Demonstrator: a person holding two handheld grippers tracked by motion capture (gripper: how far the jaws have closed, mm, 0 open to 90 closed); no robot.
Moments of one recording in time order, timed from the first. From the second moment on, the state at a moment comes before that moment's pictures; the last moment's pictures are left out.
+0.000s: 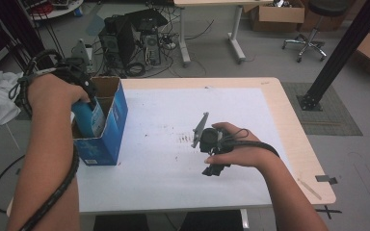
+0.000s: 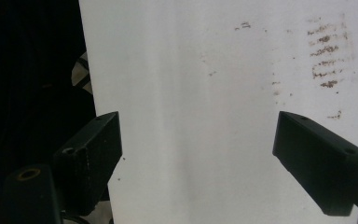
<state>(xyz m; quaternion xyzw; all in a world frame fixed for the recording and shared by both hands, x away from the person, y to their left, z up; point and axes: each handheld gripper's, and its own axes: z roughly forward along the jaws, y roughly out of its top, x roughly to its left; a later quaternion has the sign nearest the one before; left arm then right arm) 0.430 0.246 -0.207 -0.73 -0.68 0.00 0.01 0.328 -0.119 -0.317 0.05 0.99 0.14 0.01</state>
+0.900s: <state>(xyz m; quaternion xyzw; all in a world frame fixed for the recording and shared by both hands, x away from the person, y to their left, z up) 0.434 0.244 -0.268 -0.73 -0.68 0.02 0.02 0.327 -0.114 -0.319 0.05 0.99 0.14 0.00</state>
